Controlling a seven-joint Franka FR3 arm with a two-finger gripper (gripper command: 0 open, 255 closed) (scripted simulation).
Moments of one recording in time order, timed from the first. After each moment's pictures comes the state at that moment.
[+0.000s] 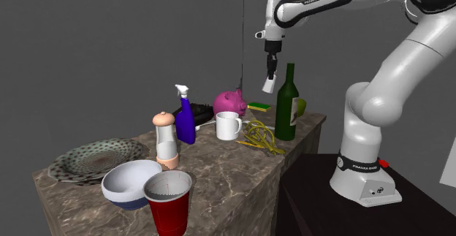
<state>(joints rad) -0.31 -0.57 -0.47 -2.33 -0.33 1.87 -0.59</state>
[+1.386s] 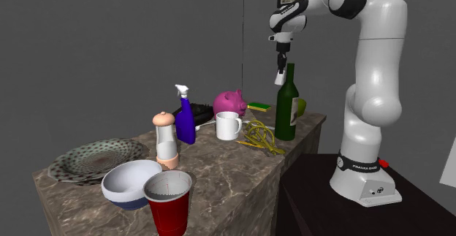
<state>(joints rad) -0.31 0.02 -1.00 -1.84 0.00 1.95 -1.27</state>
